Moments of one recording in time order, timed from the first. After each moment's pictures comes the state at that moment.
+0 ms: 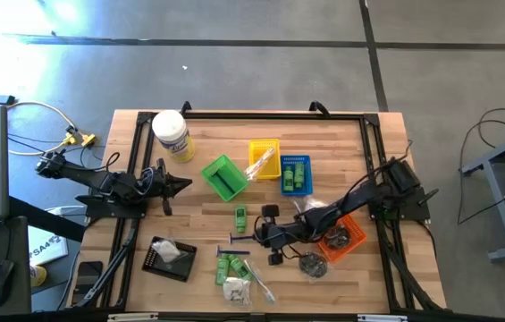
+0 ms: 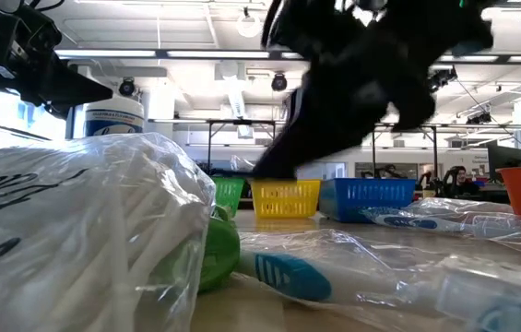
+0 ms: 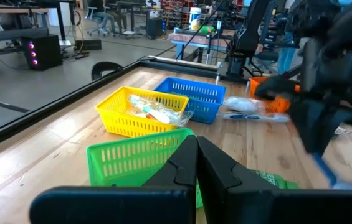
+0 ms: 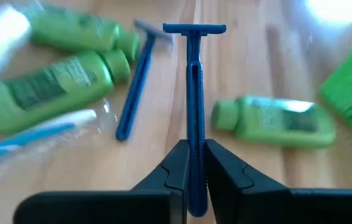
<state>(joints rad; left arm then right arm) -0.33 0.10 0.07 -0.03 -0.60 -0.16 0.37 1.89 1.04 0.15 0.28 0.07</state>
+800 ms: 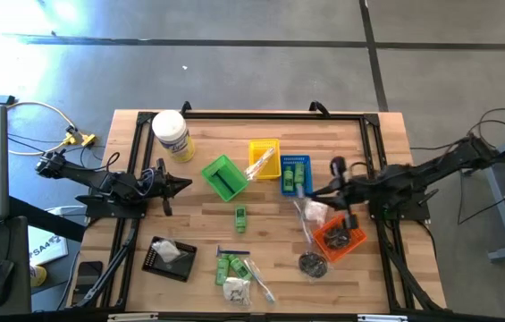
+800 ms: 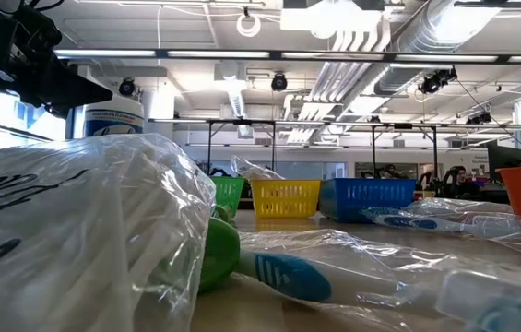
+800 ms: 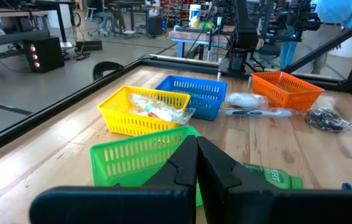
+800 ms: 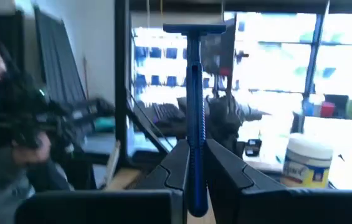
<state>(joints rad) -0.33 0.10 0.07 -0.04 -0.60 -0.14 0.36 0.77 0.51 0.45 0.21 -0.07</state>
